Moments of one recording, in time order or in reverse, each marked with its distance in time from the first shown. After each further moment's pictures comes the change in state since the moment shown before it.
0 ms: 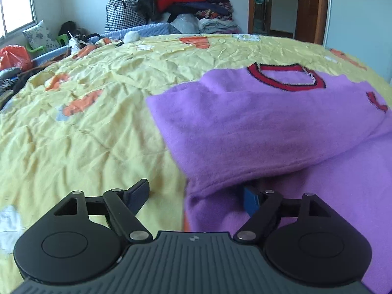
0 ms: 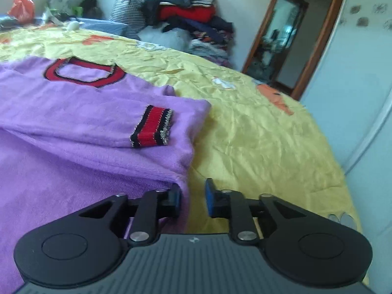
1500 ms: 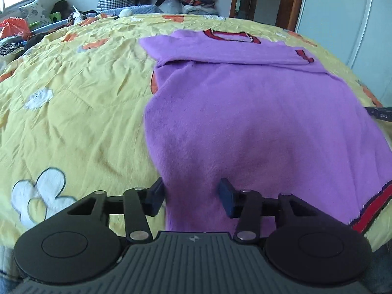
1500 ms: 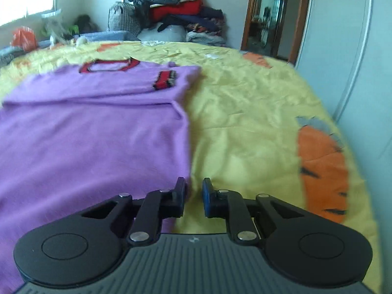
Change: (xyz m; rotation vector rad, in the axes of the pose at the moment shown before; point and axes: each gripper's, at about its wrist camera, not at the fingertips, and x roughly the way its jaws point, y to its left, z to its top) left arm -0.160 -0.025 -0.154 -0.041 0.066 -0.132; right arm -0.110 -0.019 -0.107 0.170 0.017 0.004
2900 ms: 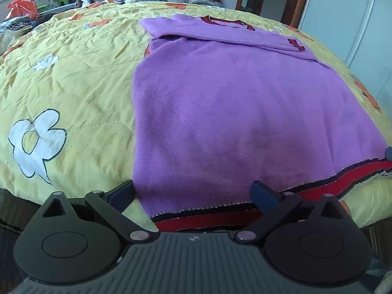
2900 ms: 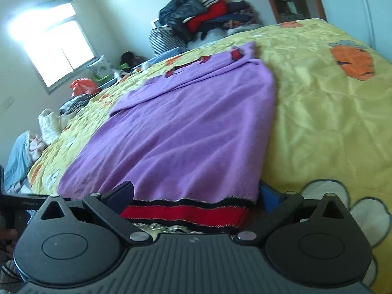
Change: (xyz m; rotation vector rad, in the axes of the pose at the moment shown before) left arm -0.026 -0.029 -0.050 -0.081 0.032 -0.017; right arm -0.117 0.039 -0.102 0.328 -0.041 0.539
